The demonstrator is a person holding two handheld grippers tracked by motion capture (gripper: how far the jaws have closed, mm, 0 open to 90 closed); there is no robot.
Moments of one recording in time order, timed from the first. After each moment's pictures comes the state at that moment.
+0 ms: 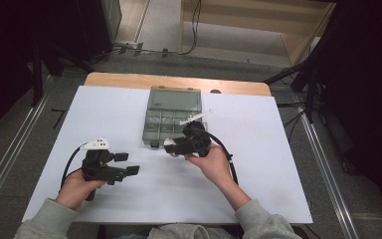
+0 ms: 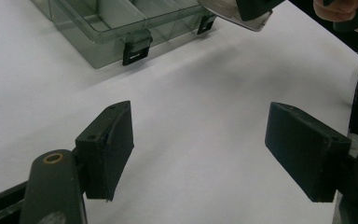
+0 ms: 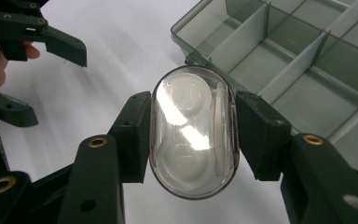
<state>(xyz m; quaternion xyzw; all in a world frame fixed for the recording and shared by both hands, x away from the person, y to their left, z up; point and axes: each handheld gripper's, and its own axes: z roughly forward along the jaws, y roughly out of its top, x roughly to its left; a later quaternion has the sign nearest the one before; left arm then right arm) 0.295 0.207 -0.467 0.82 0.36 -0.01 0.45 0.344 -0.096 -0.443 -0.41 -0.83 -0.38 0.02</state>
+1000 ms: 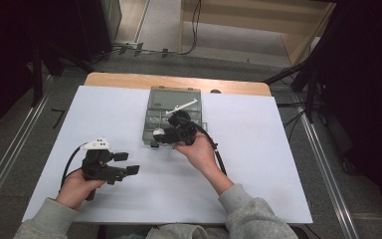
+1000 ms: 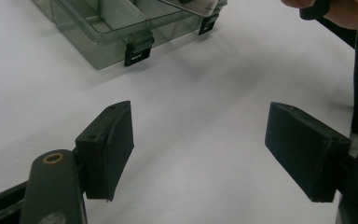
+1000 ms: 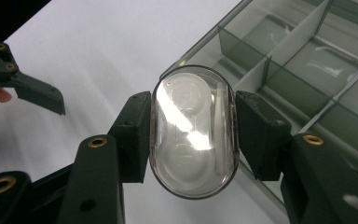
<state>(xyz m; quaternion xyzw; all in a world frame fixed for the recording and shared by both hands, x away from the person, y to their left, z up) 0.296 0.207 -0.467 0.82 0.36 -0.01 0.45 0.380 -0.062 -0.444 -0.41 -0.83 -0.37 0.01</state>
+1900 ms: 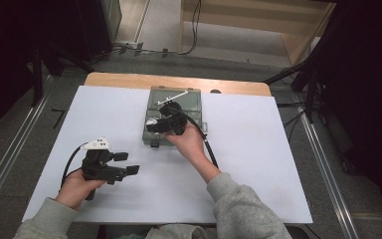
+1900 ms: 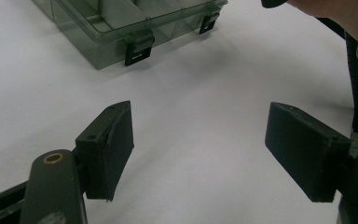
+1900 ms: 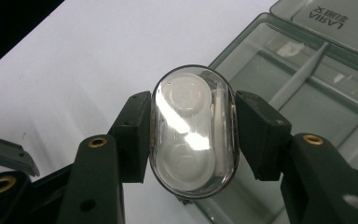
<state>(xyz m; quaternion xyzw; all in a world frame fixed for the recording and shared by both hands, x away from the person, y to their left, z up) 0.296 0.207 -0.467 0.82 0.36 -0.01 0.45 0.413 -0.037 -0.447 -0.43 -0.82 -0.37 0.00</state>
